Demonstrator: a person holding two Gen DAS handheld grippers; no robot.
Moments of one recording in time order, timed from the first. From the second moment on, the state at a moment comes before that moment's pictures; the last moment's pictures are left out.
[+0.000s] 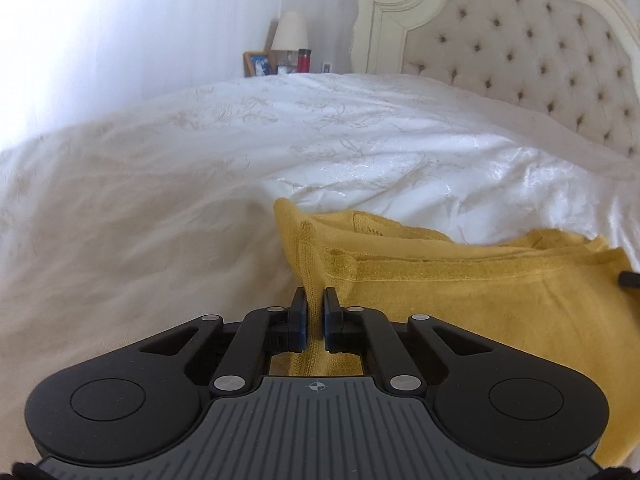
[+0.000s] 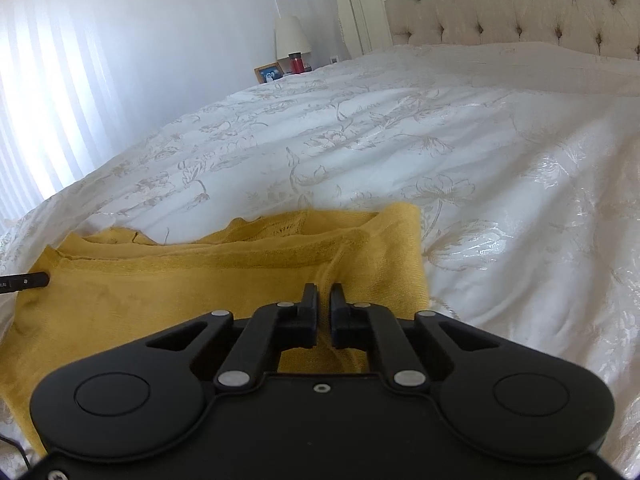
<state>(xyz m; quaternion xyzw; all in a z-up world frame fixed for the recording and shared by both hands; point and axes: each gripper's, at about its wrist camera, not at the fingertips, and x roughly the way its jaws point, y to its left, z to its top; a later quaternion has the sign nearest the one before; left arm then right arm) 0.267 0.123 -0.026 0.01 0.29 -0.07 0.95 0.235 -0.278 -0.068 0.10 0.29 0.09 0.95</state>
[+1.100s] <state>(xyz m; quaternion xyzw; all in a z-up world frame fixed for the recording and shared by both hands) 0.282 0.109 -0.041 0.06 0.34 -0.10 0.93 0.244 -0.272 -0.071 0.09 0.31 0.10 0.94</state>
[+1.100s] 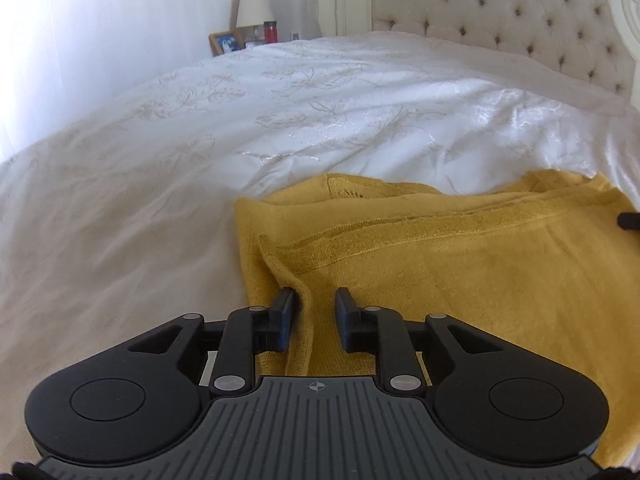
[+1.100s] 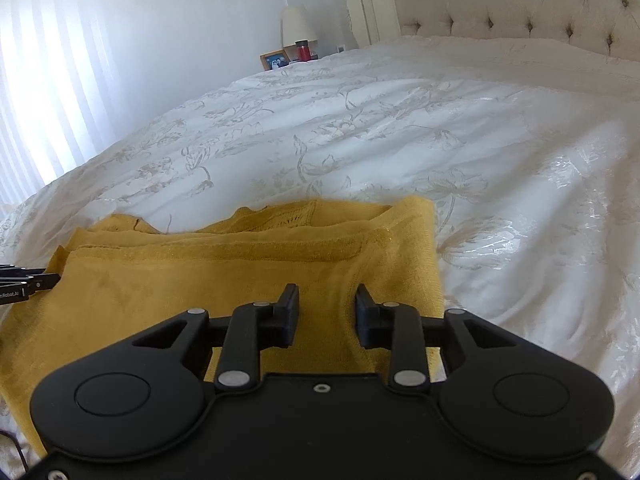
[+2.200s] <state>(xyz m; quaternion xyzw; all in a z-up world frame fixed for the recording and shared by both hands) 0.287 0.148 -0.007 0.00 0.23 -0.01 0.97 0.250 -0.290 -0.036 0.09 0.21 0.04 0.97</state>
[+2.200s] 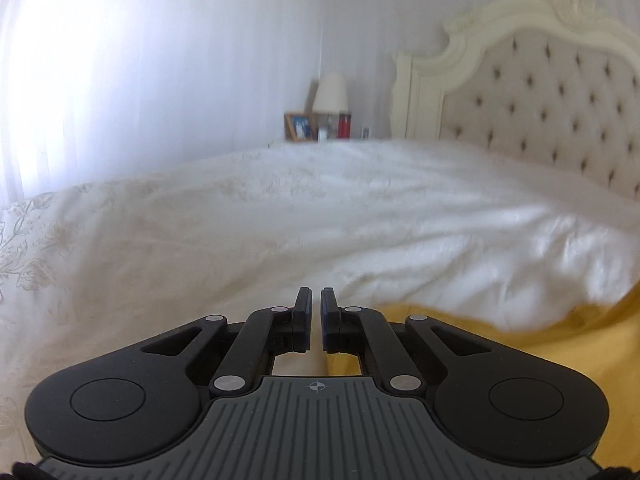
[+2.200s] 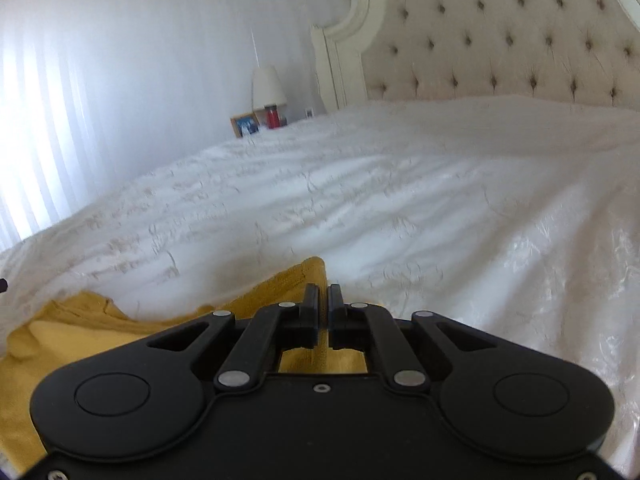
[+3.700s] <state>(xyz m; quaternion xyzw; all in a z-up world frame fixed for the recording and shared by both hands) 0.261 0.051 -0.073 -0.01 0.29 -0.22 0.93 0.311 -0.099 -0.068 -0.25 0.30 0.32 0.87</state>
